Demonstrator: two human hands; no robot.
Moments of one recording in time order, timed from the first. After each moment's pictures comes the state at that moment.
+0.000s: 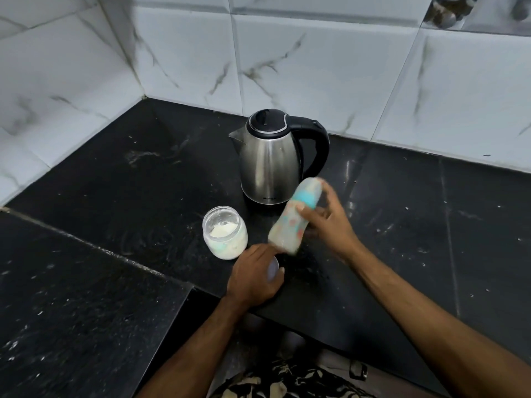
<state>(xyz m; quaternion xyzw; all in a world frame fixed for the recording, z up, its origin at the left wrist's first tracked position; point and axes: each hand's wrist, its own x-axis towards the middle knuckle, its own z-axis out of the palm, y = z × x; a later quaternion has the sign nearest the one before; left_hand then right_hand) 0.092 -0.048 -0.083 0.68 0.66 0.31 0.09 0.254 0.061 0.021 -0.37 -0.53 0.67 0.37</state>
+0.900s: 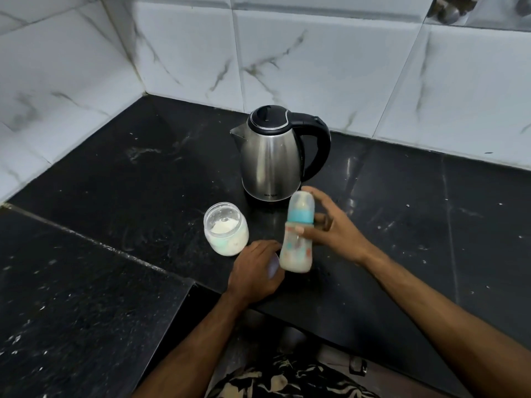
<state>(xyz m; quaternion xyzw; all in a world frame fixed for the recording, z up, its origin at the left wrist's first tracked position) 0.088 -0.045 -0.091 0.69 0.66 0.28 0.11 0.274 0.055 0.024 -0.32 -0.64 0.65 0.26</state>
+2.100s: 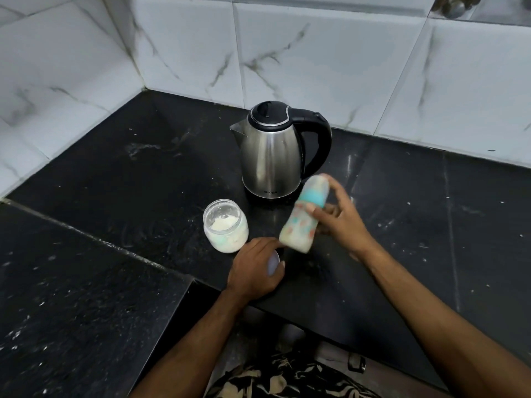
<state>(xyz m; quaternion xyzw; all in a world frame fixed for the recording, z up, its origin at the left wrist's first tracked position) 0.090 -0.047 -0.090 0.69 0.66 0.29 0.10 0.271 0.061 0.023 -0.37 -0.53 0.67 0.36</state>
